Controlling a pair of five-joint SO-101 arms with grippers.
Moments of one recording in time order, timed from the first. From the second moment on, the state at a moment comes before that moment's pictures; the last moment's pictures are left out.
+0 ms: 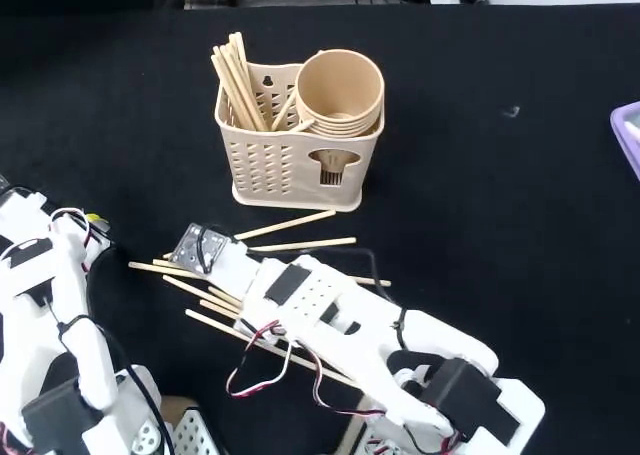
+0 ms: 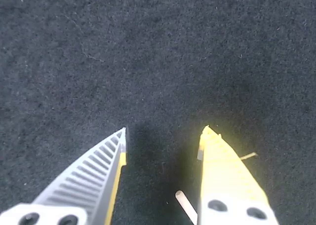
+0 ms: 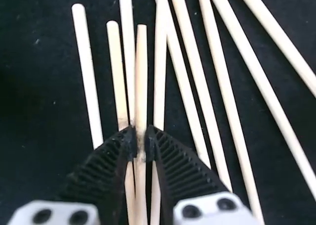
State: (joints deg) left arm -35.3 -23.4 56.7 34.2 18.4; right arm -50.2 -12.2 52.6 43.6 15.8
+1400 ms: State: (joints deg) left arm -35.3 -23.4 56.7 34.2 18.4; right arm -39.0 -47.3 55.9 50.9 13.9
